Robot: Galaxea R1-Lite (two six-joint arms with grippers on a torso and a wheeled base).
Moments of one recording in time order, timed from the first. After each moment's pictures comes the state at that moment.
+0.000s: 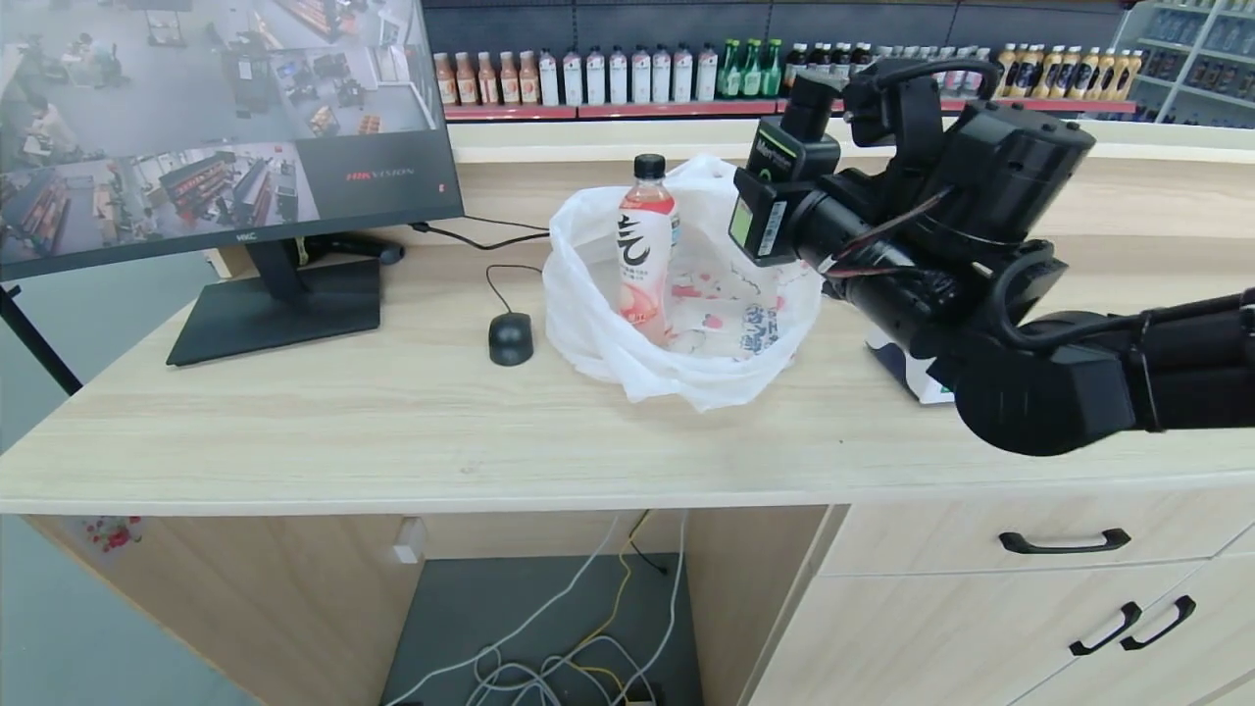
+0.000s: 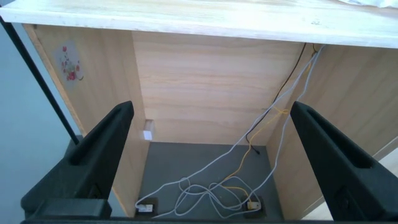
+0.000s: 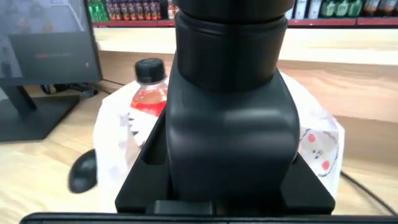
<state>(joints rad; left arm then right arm) 0.00 0.00 0.00 0.00 0.00 0.01 0.54 1.93 -1.35 -0.87 -0.18 -0.08</state>
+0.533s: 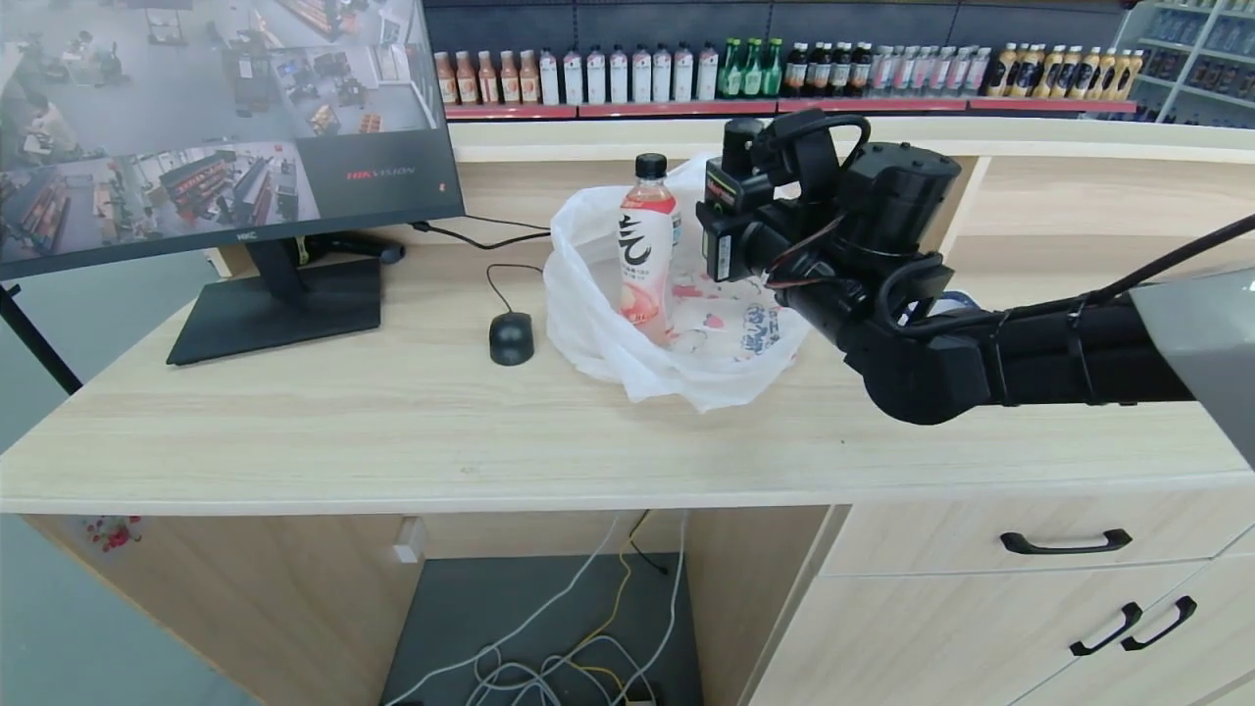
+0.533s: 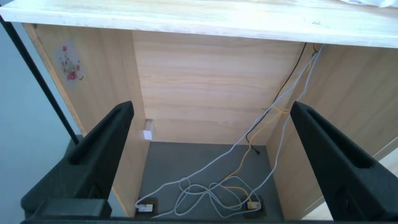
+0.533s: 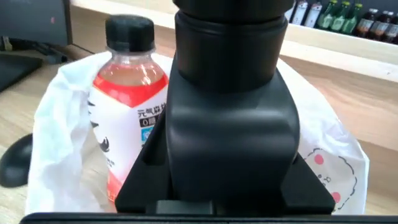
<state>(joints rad) 0.00 0.00 0.00 0.00 0.00 0.01 0.51 2.12 -1.56 -0.80 -0.13 -0.23</state>
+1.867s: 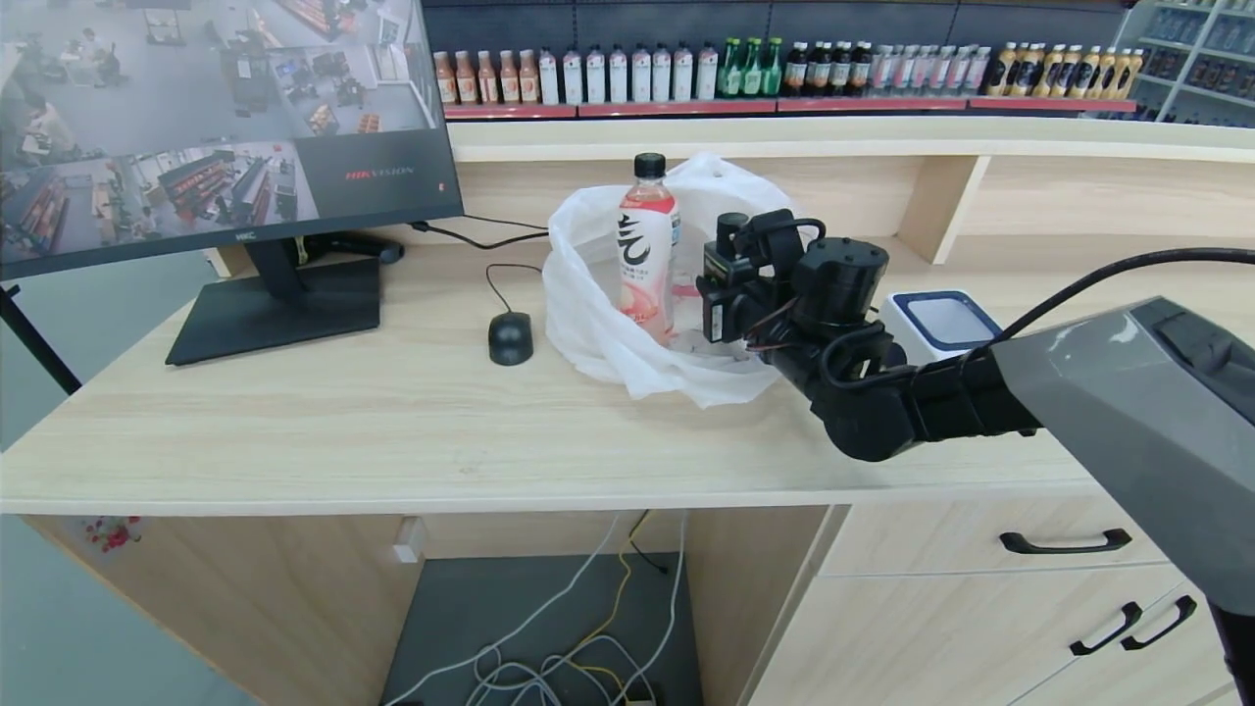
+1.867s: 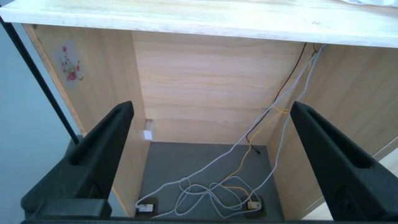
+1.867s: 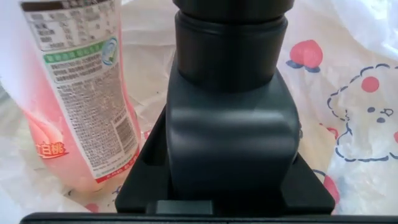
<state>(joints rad) 0.00 0.00 0.00 0.00 0.00 0.01 0.46 2.28 -1.55 -0.85 -0.13 -0.17</state>
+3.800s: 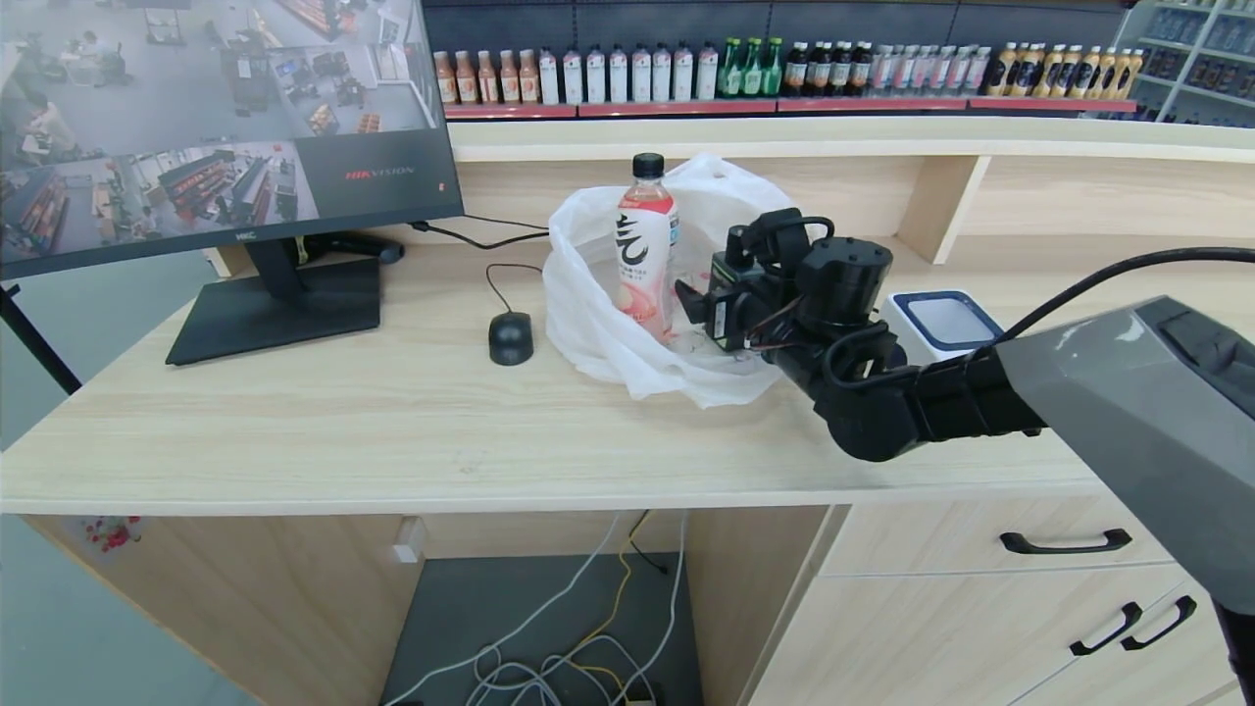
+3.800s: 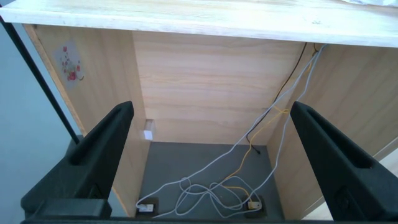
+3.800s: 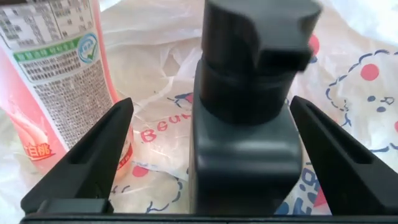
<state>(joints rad) 0.00 0.00 0.00 0.00 0.00 0.01 0.46 2.27 -1.54 -0.86 -0.13 -0.12</state>
